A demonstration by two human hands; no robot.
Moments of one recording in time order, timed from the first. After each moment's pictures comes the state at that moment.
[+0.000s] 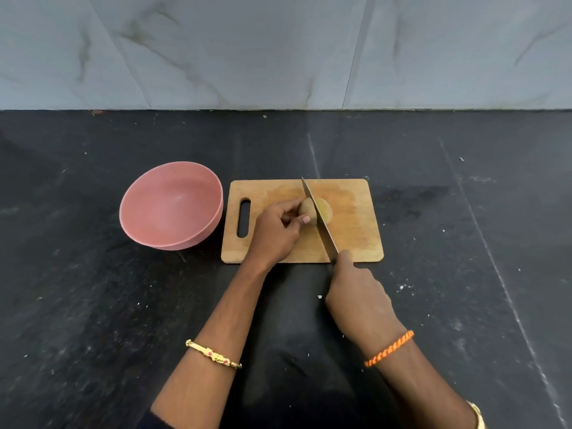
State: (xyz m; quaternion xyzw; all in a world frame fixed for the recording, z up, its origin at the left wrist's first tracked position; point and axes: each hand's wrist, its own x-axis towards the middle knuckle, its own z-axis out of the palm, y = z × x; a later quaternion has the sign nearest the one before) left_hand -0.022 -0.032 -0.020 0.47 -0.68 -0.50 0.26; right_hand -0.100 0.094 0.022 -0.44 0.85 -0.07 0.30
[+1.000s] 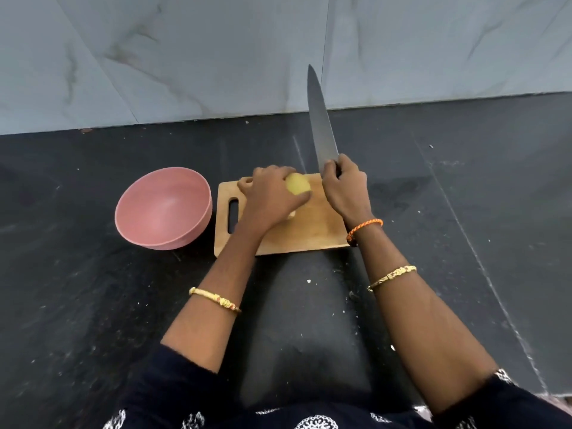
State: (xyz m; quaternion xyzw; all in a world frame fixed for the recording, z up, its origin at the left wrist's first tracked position) left_hand -0.048 -0.054 0.013 0.47 -0.84 -0.20 0.16; right_hand -0.171 0.004 0.011 -0.36 0.77 -0.48 0.19
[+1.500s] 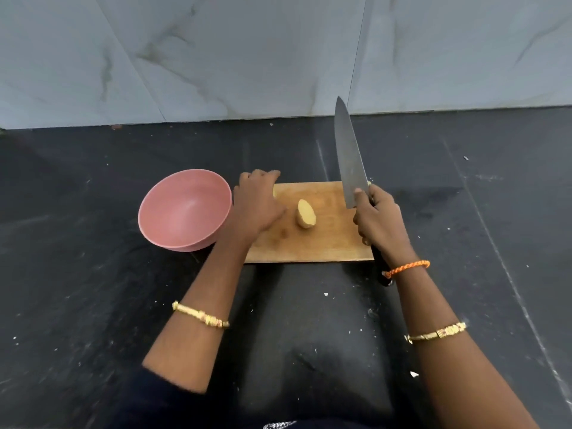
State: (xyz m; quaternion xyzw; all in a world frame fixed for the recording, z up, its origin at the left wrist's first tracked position) left_hand -0.006 -0.072 0.028 0.52 -0.83 -0.18 0.09; right_hand -0.177 0.028 -0.007 -0.35 0.76 -0.47 0.27
